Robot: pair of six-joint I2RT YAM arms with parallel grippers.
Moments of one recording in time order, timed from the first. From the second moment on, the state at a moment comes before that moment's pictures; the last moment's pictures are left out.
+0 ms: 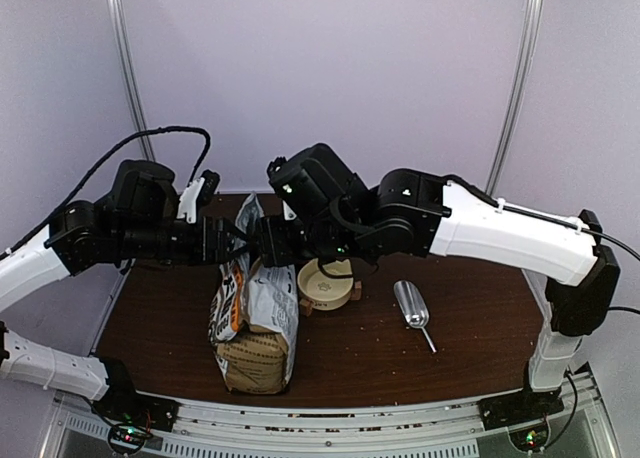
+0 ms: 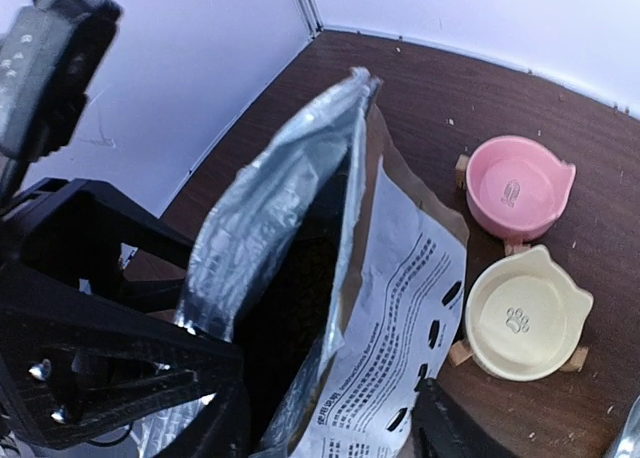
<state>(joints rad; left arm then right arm) -0.89 1.04 1.12 -0.64 0.00 -0.66 1.27 1.86 1.96 -0.74 0.39 0.63</state>
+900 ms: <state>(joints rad) -0.90 1.03 1.33 -0.87 -0.05 -0.56 1.29 1.87 2.09 -1.01 0.56 0.61</state>
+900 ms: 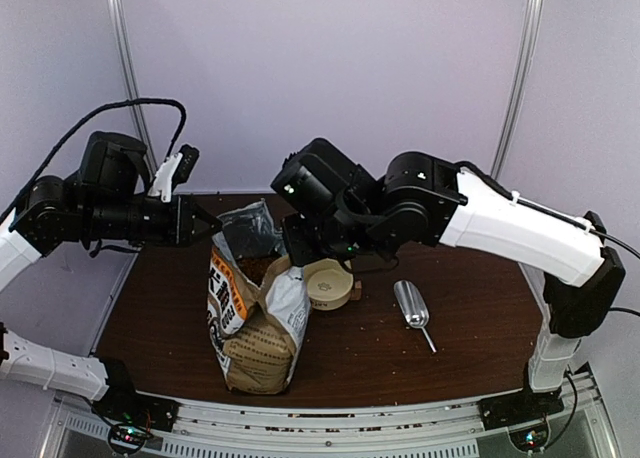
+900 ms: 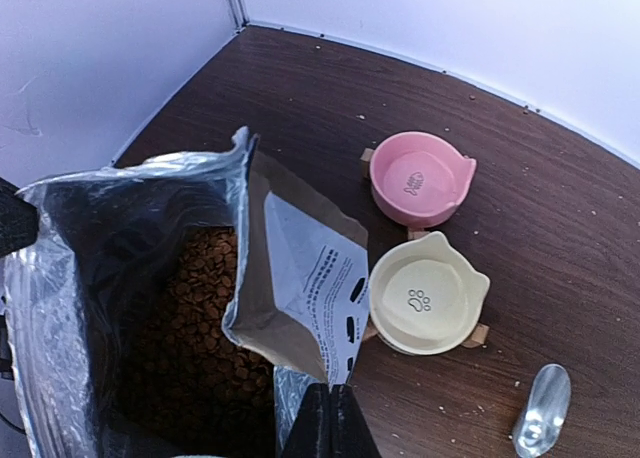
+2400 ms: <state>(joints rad) -0.21 0.75 0.74 -0.67 0.21 -0.23 0.92 1.09 0.57 -0.50 0.33 0.68</state>
